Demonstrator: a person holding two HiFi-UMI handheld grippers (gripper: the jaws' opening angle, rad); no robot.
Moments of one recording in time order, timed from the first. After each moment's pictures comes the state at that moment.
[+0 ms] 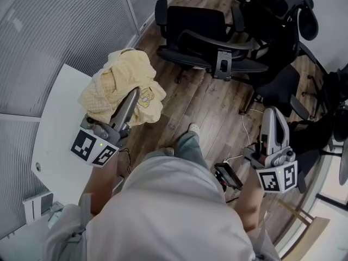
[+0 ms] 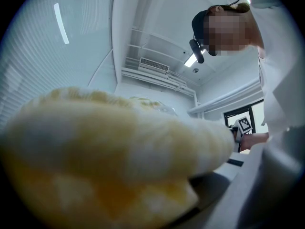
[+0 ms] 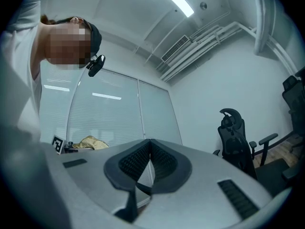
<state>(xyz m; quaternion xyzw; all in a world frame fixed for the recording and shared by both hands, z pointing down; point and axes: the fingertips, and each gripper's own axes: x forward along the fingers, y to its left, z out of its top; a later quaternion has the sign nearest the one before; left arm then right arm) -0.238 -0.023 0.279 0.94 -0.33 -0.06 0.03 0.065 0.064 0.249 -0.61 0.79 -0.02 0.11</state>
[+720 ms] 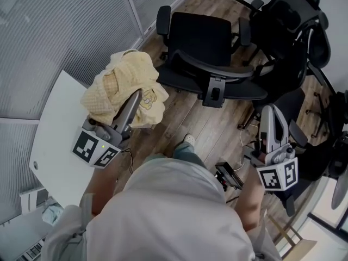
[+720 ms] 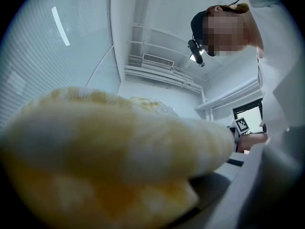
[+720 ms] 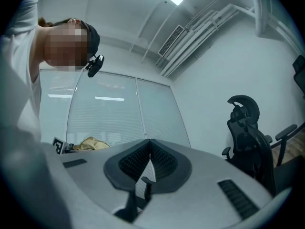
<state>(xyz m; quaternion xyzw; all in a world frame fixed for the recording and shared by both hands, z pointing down) -0.167 -0.108 0.275 0.93 -0.37 -0.05 0.03 0.134 -0.059 0.252 -0.56 0.82 -0.05 0.12</state>
